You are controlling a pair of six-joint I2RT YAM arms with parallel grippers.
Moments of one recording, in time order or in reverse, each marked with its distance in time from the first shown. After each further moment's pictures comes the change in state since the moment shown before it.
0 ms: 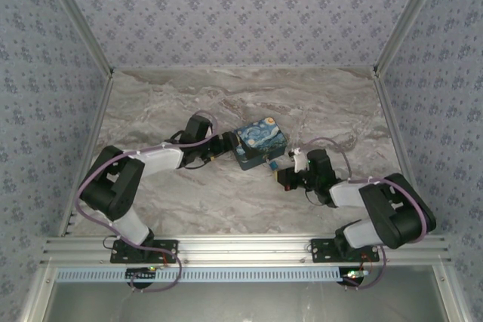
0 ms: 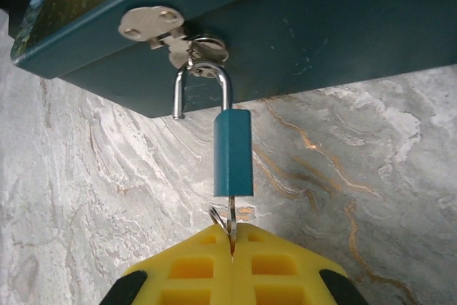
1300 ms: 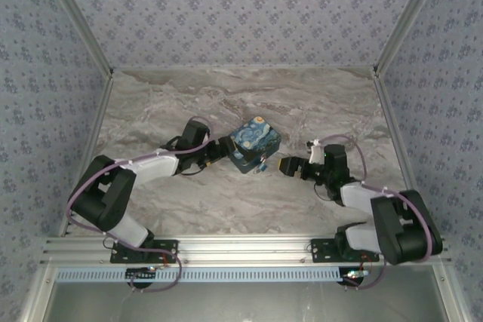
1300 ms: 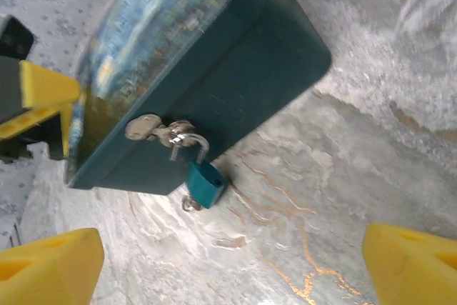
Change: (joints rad) left arm -0.020 -0.103 -0.077 -0.039 -0.060 -0.031; right arm -0.172 -0.174 -0.005 -0.066 -0.086 0.188
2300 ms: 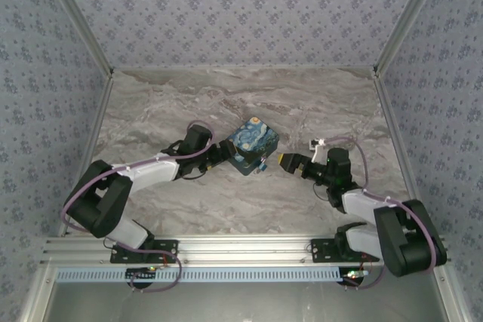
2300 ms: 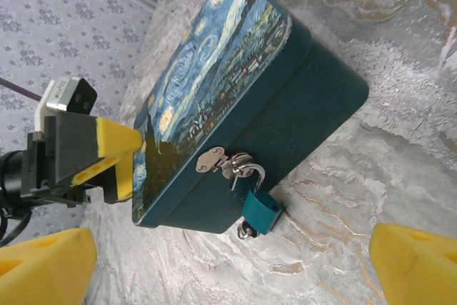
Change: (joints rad) left arm -0.056 -0.043 -0.027 -0.019 -0.075 -0.057; right arm 0.025 -0.018 -0.057 0.203 -0.008 0.175
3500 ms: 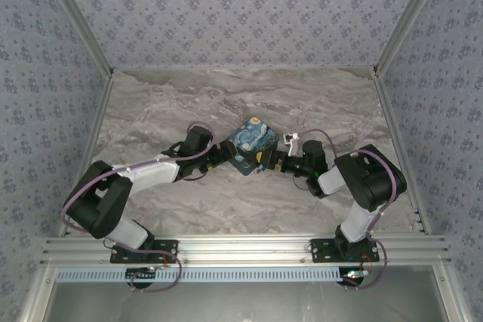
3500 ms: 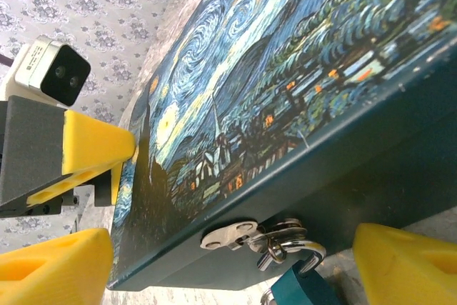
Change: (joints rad) left arm -0.012 -0.005 -0.013 0.023 -0.015 -0.018; right arm 0.167 0.505 0.166 0.392 -0.005 0.026
